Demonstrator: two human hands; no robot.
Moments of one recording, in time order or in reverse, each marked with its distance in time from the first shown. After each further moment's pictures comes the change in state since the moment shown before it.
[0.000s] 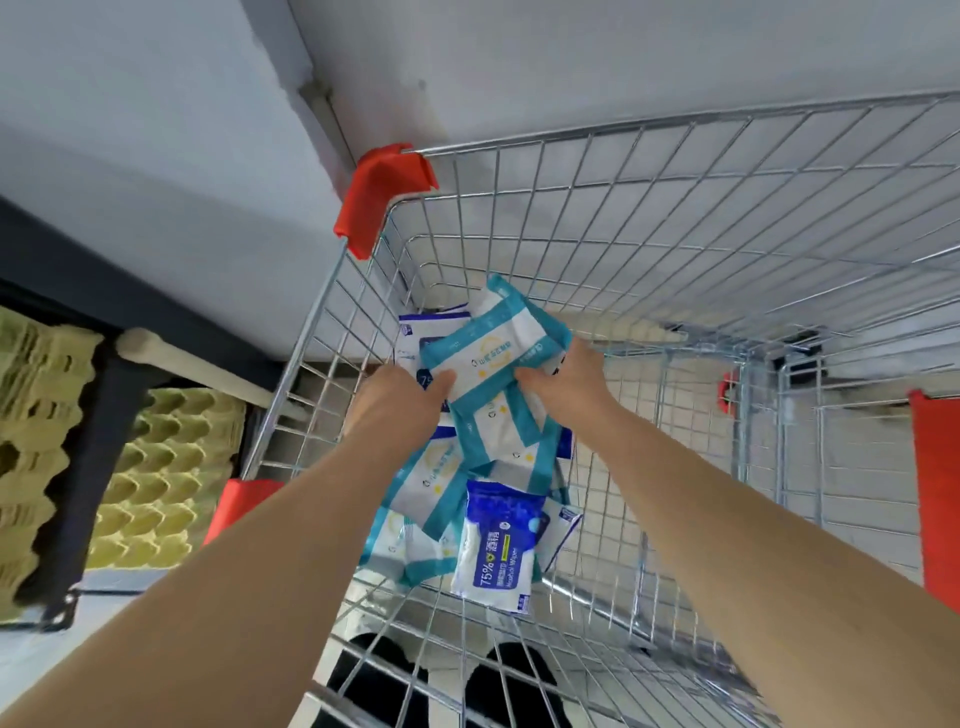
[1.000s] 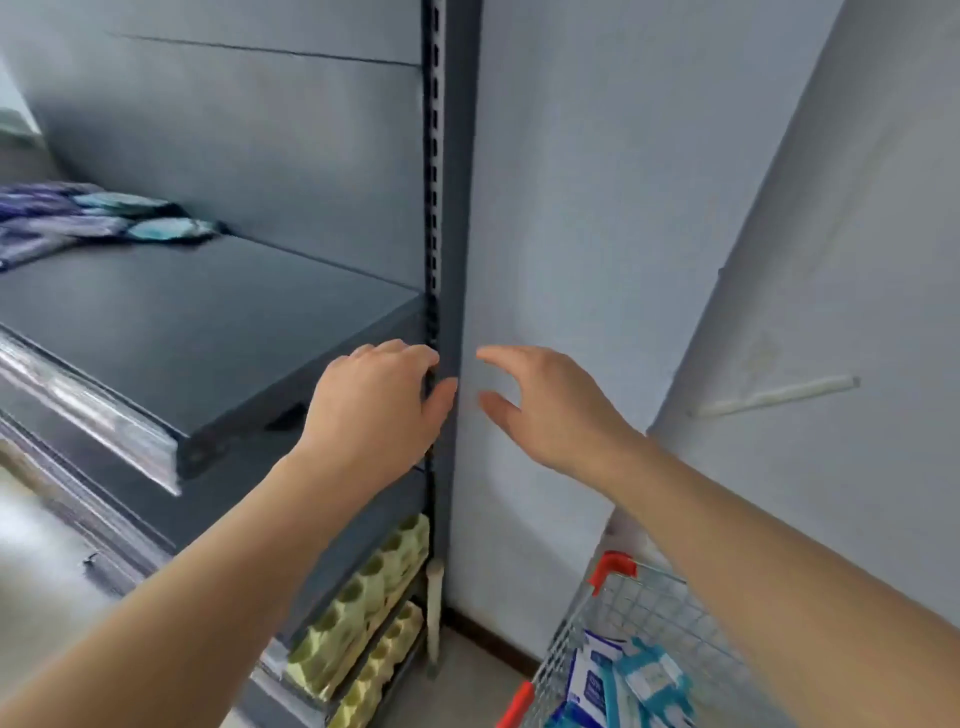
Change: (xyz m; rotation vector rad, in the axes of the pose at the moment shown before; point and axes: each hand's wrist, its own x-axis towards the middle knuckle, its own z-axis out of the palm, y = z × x) left_hand -0.350 -0.114 -0.481 0.145 1.011 0.388; right_hand -0.416 -0.515 -0.099 -0.597 -0.014 -1.313
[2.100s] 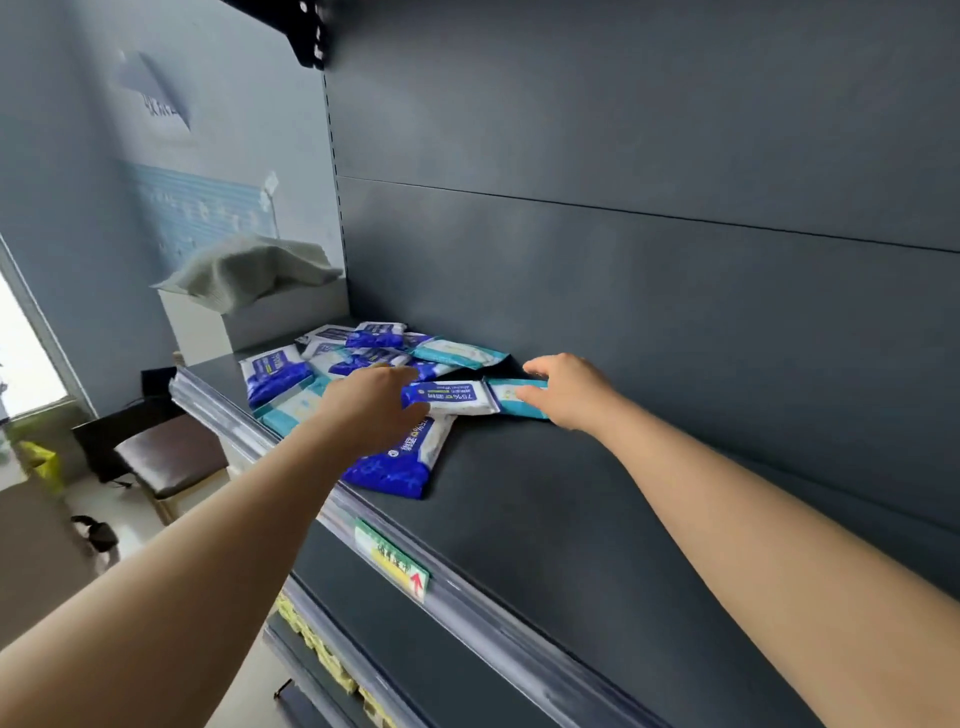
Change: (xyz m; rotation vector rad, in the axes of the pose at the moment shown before) left_hand 0.170 -0.573 -0.096 0.105 -0.225 -0.252; right_hand 0.463 -0.301 0.185 0.054 -0.117 0.173
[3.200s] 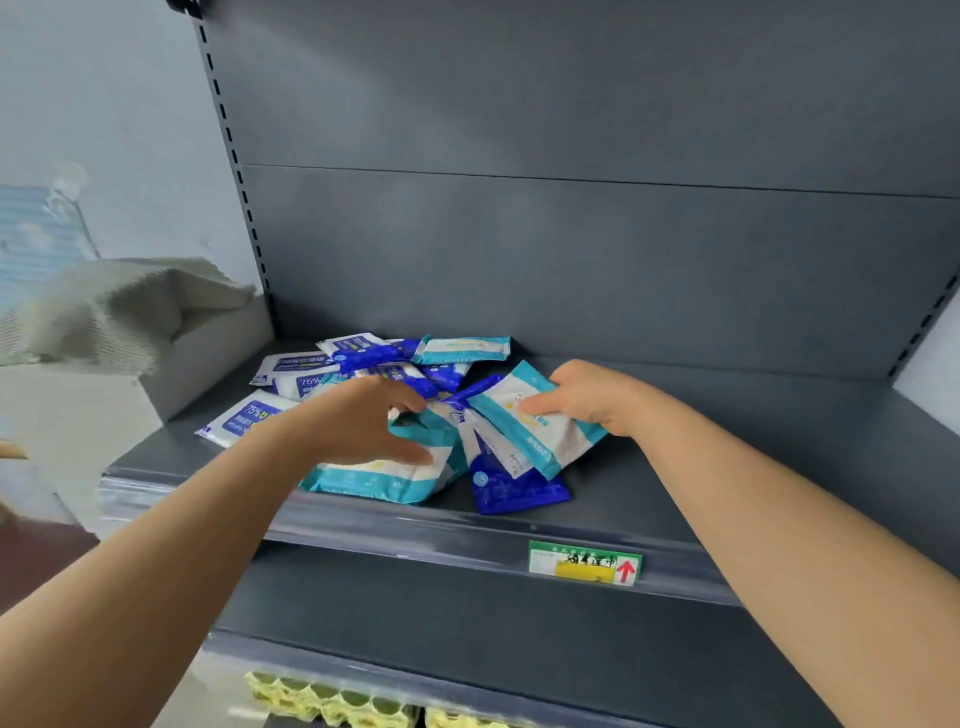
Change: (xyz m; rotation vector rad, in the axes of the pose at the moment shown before) left_hand 0.083 -0.146 -0.011 -0.170 -0.339 0.636; right_hand 0.007 -0.098 0.058 0.408 0.003 0.608
